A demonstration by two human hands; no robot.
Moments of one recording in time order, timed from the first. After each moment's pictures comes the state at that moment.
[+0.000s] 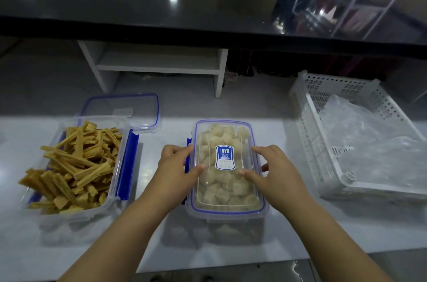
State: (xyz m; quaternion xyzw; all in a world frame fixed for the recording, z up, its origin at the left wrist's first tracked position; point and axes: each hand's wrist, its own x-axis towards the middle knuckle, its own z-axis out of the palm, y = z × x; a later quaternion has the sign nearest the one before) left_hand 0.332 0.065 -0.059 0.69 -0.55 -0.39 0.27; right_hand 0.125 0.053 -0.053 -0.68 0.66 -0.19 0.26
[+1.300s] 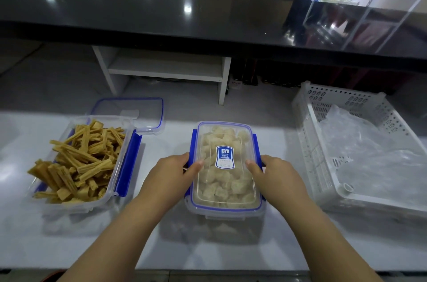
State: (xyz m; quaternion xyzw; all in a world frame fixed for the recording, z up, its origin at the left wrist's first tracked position) left_hand 0.326 0.067 -0.060 0.71 -0.60 -0.29 0.21; right_hand 0.117 0.037 -0.057 -0.67 0.71 -0.09 0.21
